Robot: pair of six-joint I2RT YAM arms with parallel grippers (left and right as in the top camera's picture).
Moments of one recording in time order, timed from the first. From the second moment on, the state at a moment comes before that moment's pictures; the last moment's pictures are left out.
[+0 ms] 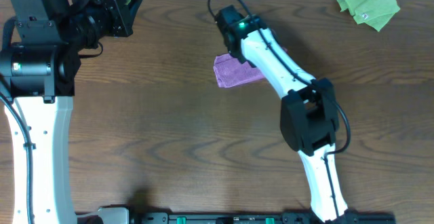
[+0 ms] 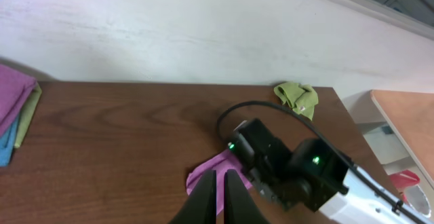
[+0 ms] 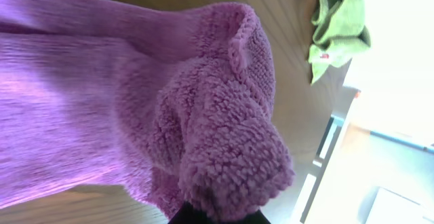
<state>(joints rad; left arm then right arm) 0.01 1.46 1.84 -0.86 0.54 -0.23 0.50 2.37 2.07 -1.16 0.82 -0.08</state>
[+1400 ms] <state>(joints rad) 0.01 1.46 1.84 -0.87 0.48 -0.21 0.63 2.37 2.08 -1.13 0.22 -0.09</state>
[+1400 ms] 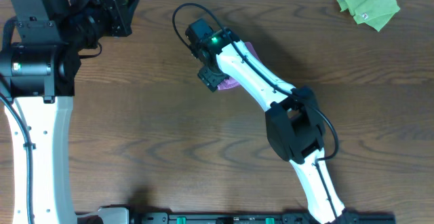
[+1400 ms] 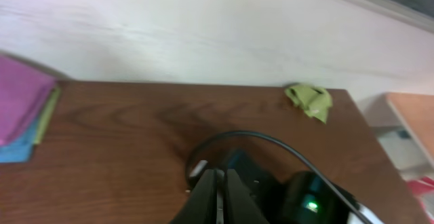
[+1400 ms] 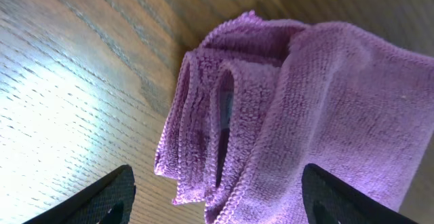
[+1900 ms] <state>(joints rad) 0.03 1.46 1.77 -0.91 0.37 -0.19 0.43 2.04 2.11 -1.31 0.29 -0.10</state>
